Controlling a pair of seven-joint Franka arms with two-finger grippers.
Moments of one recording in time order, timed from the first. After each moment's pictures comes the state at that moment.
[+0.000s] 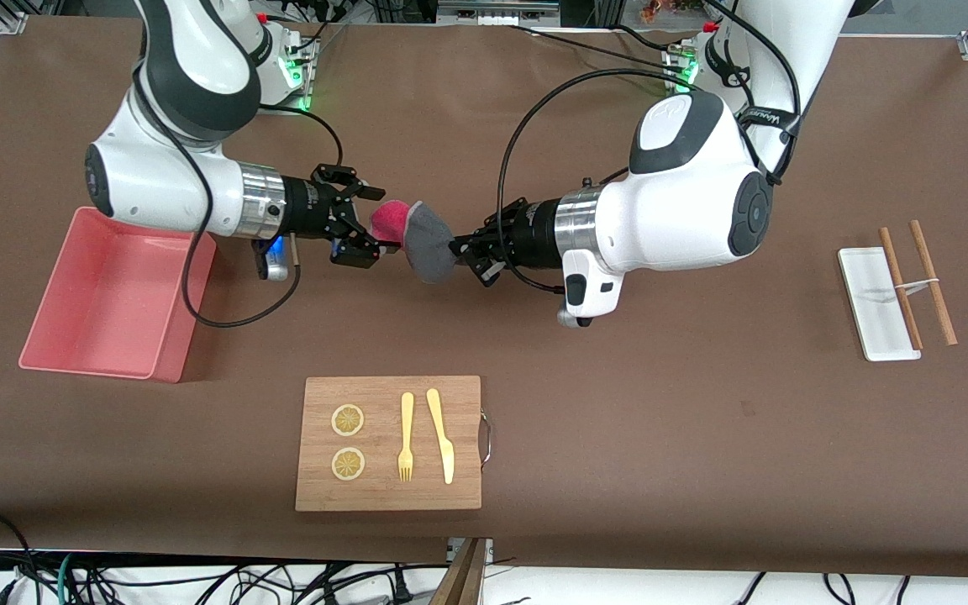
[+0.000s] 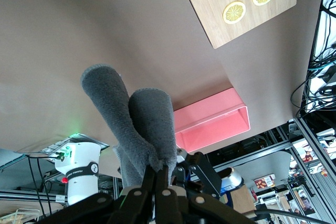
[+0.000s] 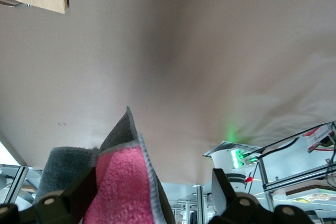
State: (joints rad) left arm -0.33 0.63 -0.29 -1.08 -0.72 1.89 -1.40; right arm 0.29 0.20 0.11 -1.83 0.88 1.97 1.26
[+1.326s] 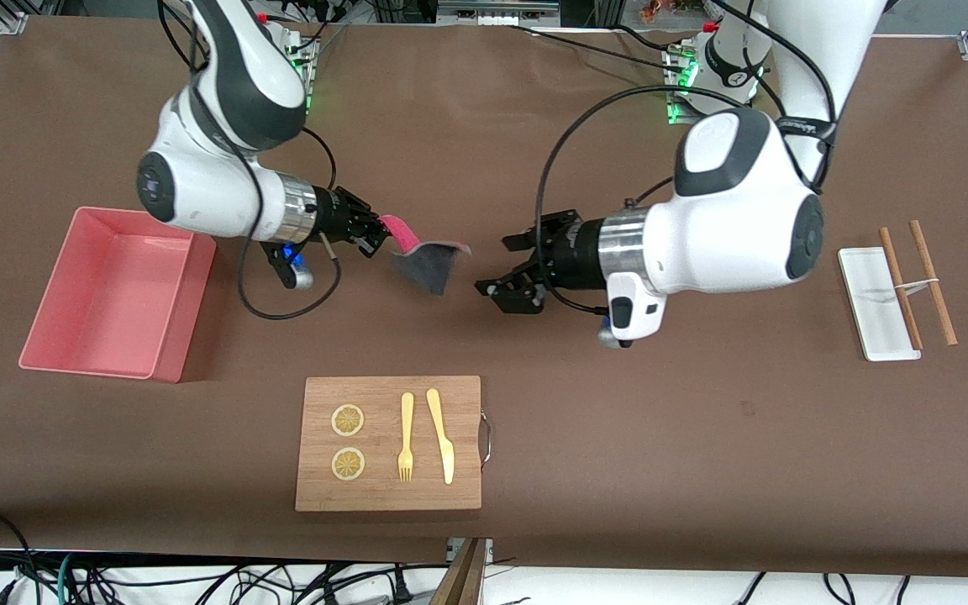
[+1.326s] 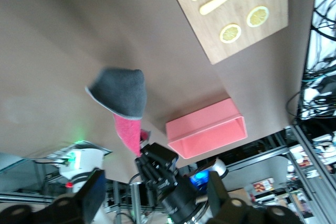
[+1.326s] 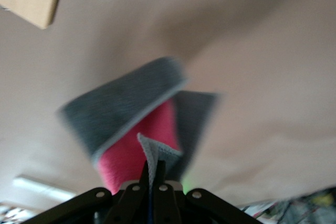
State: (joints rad) left arm -0.24 0.63 -0.28 -1.07 -0.72 1.79 -1.34; right arm 0.33 0.26 0.12 -1.85 0.59 1.97 1.03
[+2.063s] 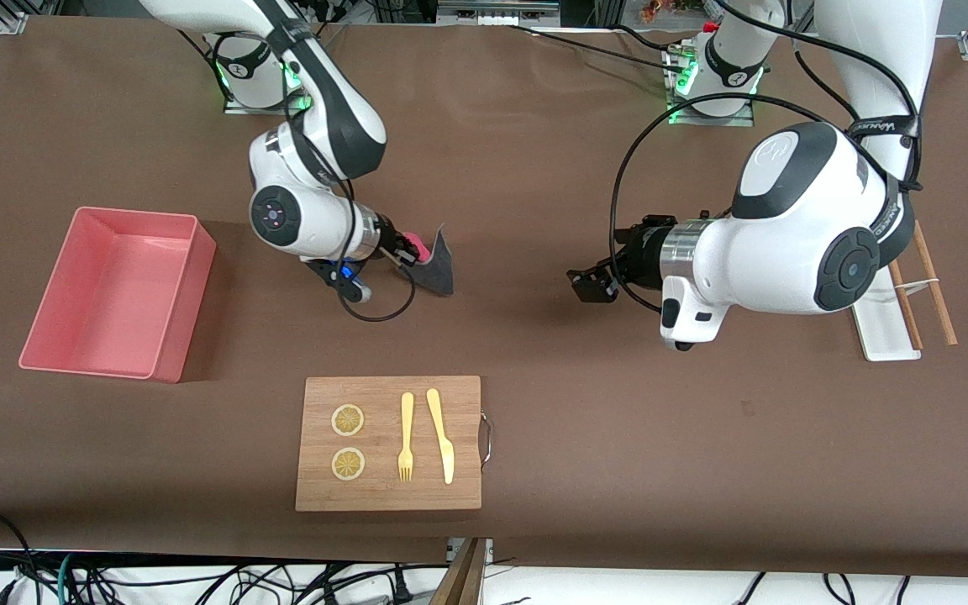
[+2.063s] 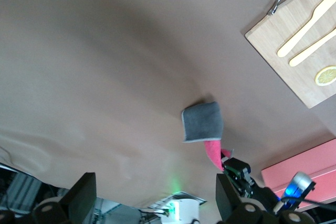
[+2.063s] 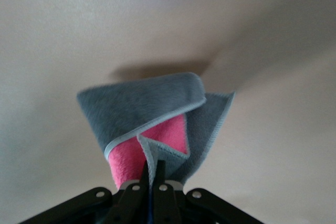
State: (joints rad) left arm -0.14 0.57 -0.28 -1.16 -0.44 1.51 -1.11; right arm 0.45 0.42 0.12 -1.85 0.42 2.12 0.97
